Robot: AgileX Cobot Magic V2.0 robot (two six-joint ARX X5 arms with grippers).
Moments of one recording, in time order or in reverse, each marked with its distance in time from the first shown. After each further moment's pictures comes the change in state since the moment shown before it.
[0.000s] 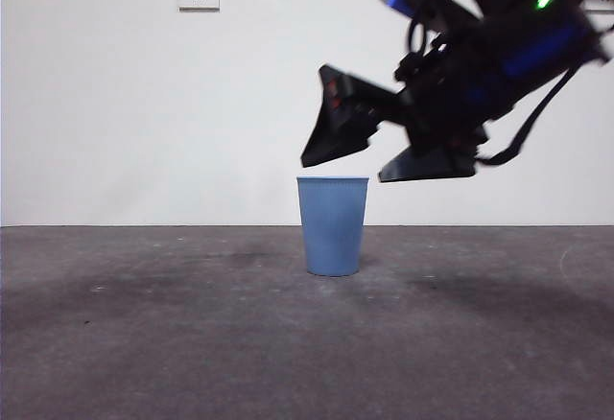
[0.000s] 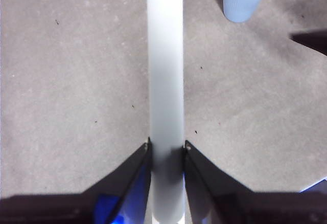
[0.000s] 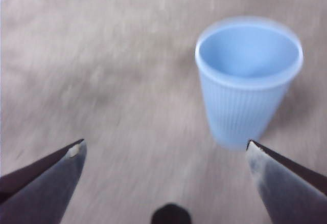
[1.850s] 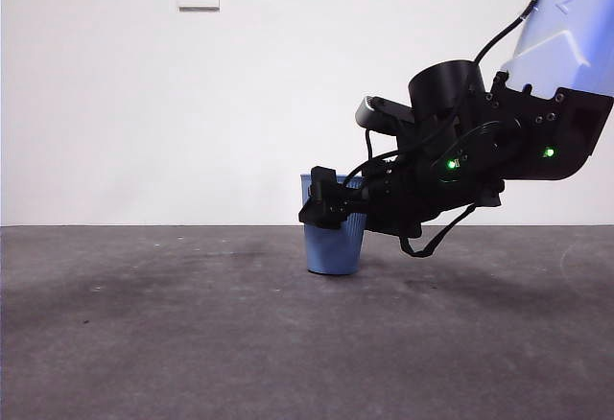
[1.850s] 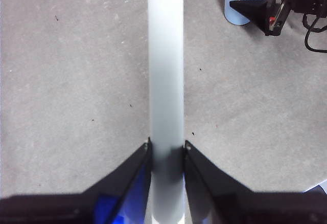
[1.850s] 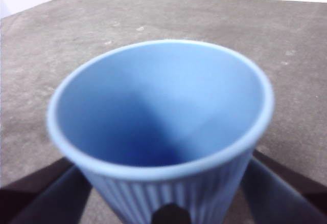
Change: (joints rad) left arm -0.001 0.000 0.000 0.005 0.002 -0.038; right arm -0.127 0.535 0.266 0.417 -0.055 0.011
